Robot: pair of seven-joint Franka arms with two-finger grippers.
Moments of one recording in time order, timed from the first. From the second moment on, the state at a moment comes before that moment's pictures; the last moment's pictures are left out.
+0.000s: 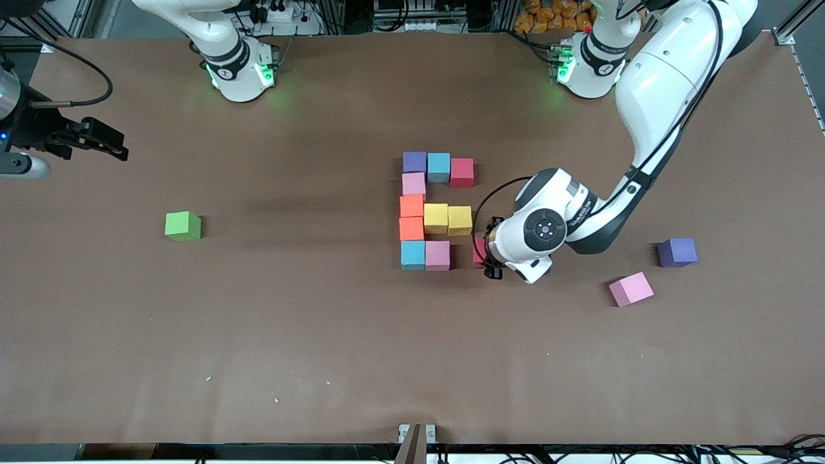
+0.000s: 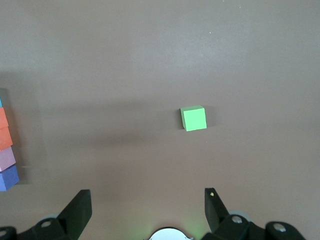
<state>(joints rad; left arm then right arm) -0.01 0.79 -0.63 -1.58 0.27 2.14 -2.22 0.06 -0.01 -0.03 -1.55 0.00 1.43 0.07</state>
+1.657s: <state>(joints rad) -0.09 0.85 -0.59 -1.55 0.27 2.30 -2.28 0.06 -0.01 -0.03 -1.55 0.00 1.43 0.07</state>
